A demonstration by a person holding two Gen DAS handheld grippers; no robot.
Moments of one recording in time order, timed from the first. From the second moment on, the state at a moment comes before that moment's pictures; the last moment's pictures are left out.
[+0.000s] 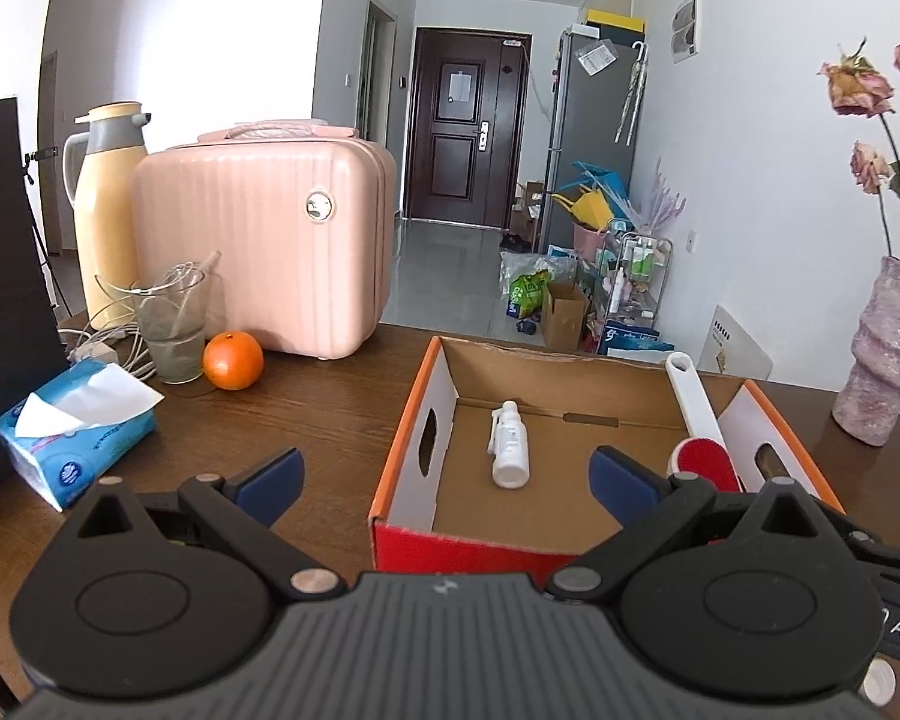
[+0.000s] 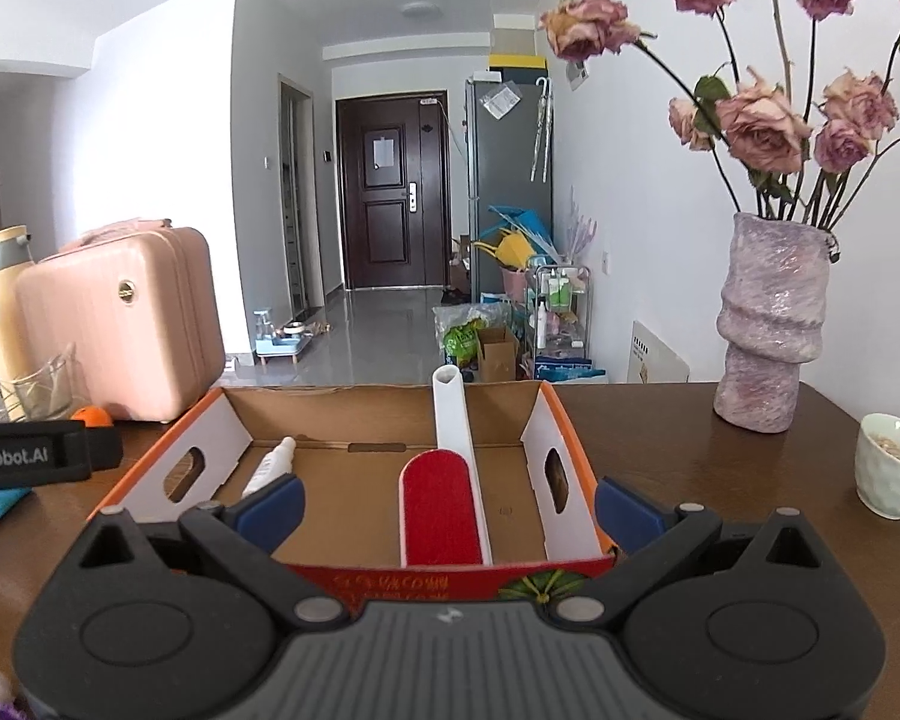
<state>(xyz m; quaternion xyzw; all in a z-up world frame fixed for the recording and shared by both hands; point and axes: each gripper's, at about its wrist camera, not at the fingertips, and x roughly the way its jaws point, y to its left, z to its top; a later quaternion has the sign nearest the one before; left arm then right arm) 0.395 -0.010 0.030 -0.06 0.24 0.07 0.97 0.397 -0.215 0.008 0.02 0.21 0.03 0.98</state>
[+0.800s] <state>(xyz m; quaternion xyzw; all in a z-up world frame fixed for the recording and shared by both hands) 0.285 0.010 0.020 -0.03 0.23 0.04 0.97 0.279 -0.213 -0.005 0.00 0.19 0.05 0.98</state>
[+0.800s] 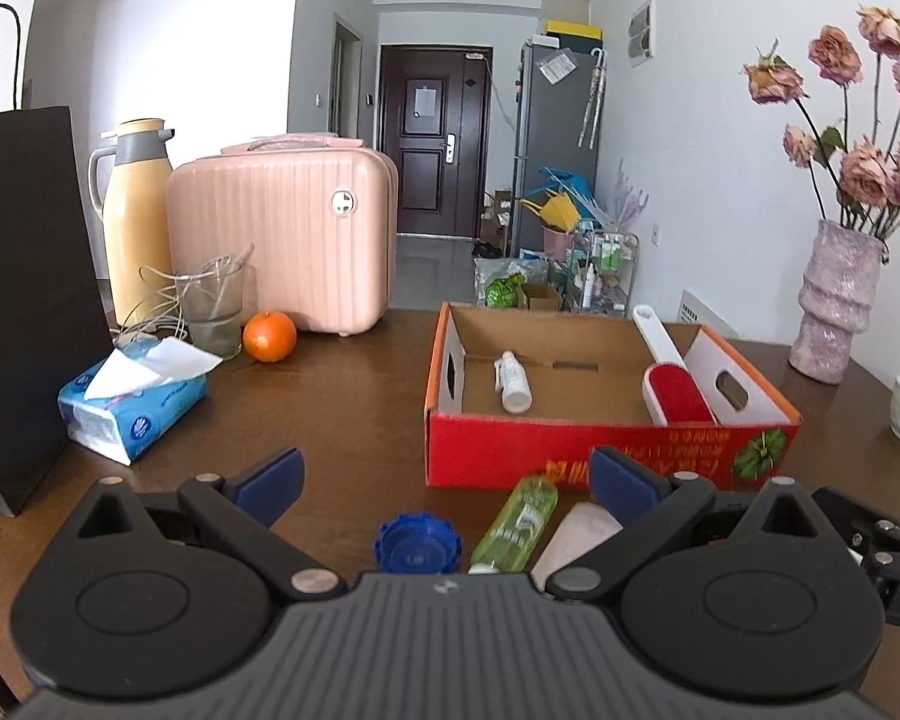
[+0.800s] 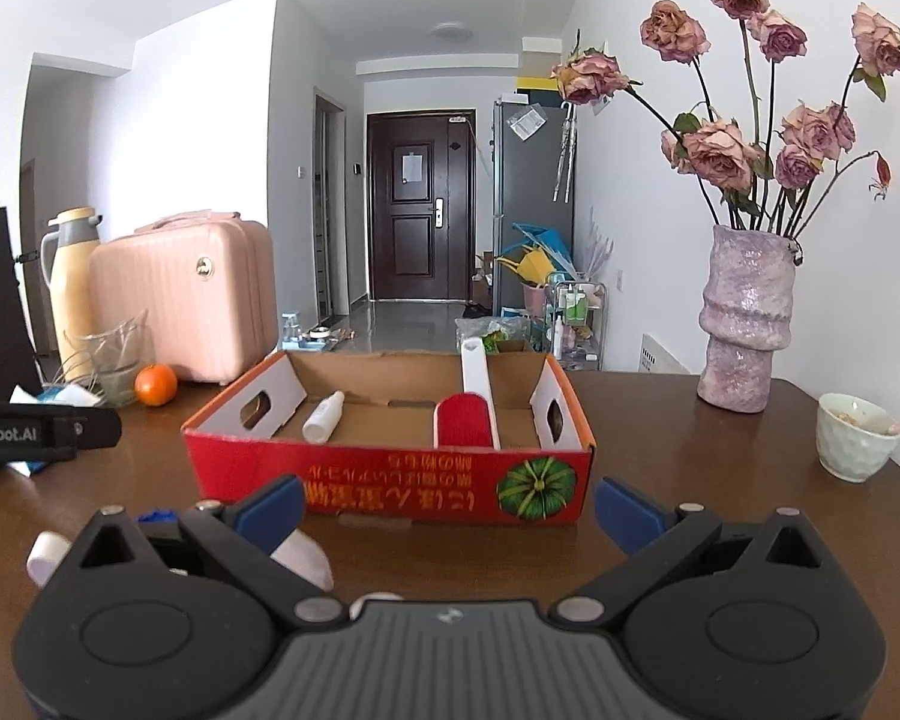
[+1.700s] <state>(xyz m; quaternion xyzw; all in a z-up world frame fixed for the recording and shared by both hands) 0.249 0.043 -0.022 -0.01 0.27 0.03 0.96 0.242 -0.212 -0.041 -0.01 0.24 0.06 0.97</state>
